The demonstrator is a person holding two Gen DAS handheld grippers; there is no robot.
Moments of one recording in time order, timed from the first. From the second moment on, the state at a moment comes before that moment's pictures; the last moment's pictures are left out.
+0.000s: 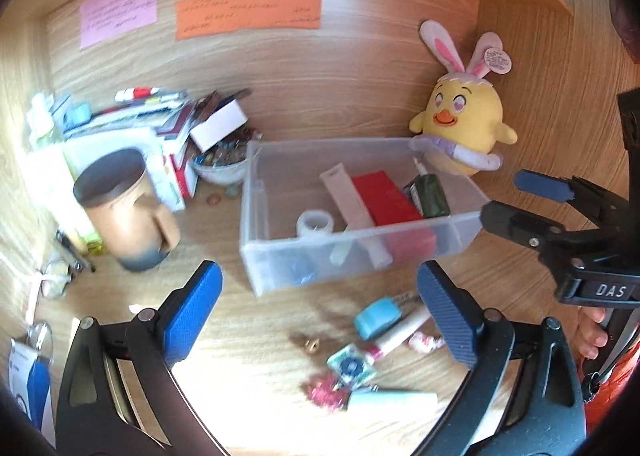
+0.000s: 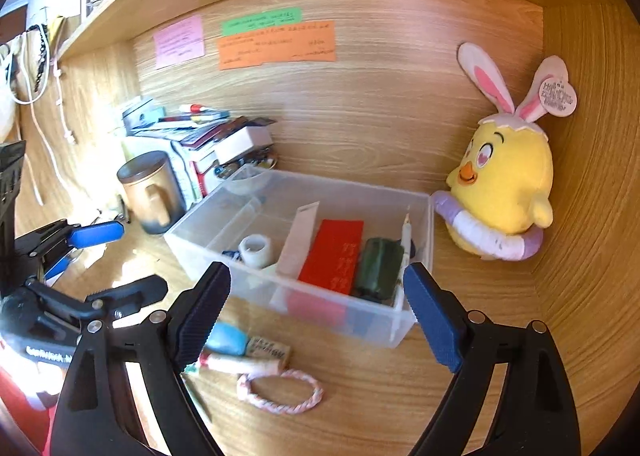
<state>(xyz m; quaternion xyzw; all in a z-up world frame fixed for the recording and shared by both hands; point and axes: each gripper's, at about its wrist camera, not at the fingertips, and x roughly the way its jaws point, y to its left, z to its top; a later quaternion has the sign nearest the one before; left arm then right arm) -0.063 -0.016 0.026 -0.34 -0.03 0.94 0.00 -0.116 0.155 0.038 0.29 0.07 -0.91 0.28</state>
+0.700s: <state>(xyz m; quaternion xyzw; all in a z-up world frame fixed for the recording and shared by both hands) -0.044 -0.039 -0.042 -0.41 -0.06 0.91 -0.01 -0.103 0.147 -0.058 0.44 0.07 -0.85 0.28</state>
